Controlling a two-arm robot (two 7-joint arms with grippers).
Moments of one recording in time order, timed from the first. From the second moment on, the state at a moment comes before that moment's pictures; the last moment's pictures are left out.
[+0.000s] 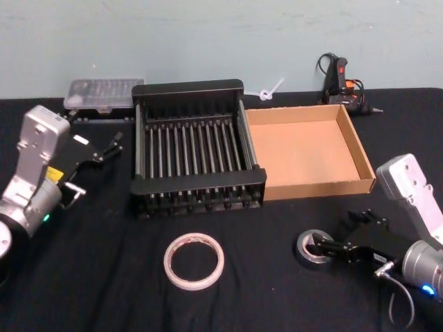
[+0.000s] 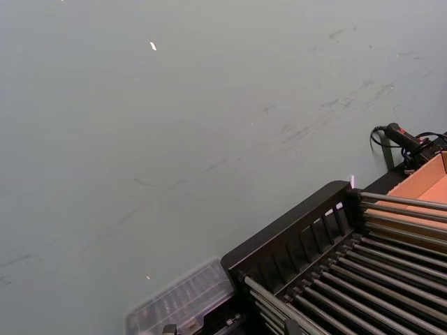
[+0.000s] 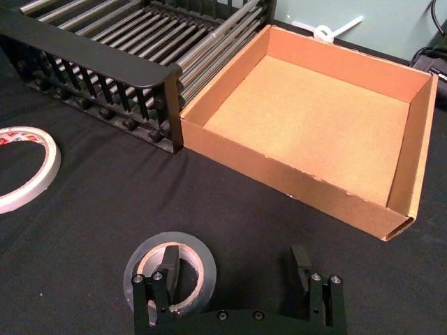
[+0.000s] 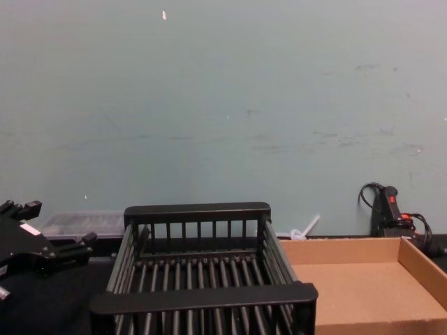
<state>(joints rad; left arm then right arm) -0.20 0.60 0.45 -1.41 -0.25 -0.12 0.03 -0.10 0.63 -0.30 -1.80 0.37 0.44 0.23</state>
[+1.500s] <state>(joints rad) -0.20 0.60 0.45 -1.41 -0.25 -0.12 0.03 -0.09 0.59 -0.30 -1.78 0.32 0.47 0.26</state>
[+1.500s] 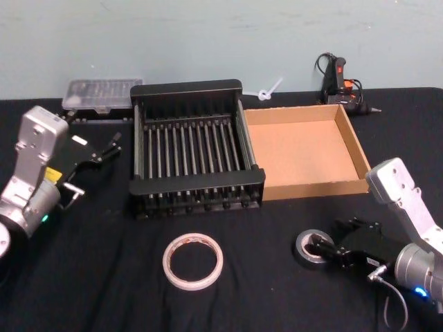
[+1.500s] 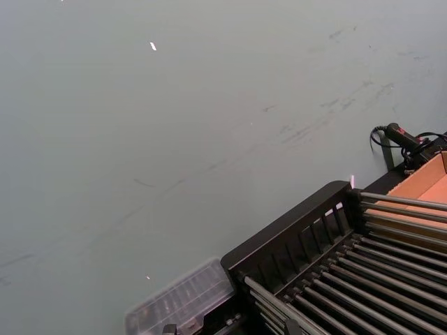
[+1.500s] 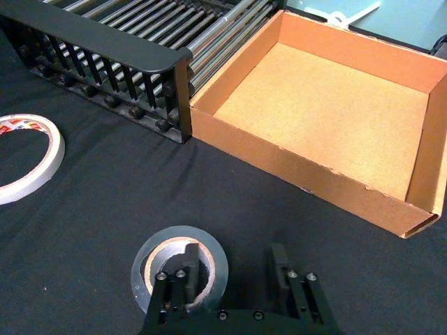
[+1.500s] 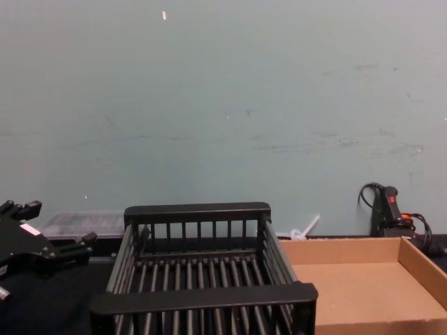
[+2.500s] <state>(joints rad) -0.20 0.60 0.45 -1.41 -0.25 -0.12 0.03 -0.10 0.58 -0.29 -1.79 0.32 0.44 0.27</state>
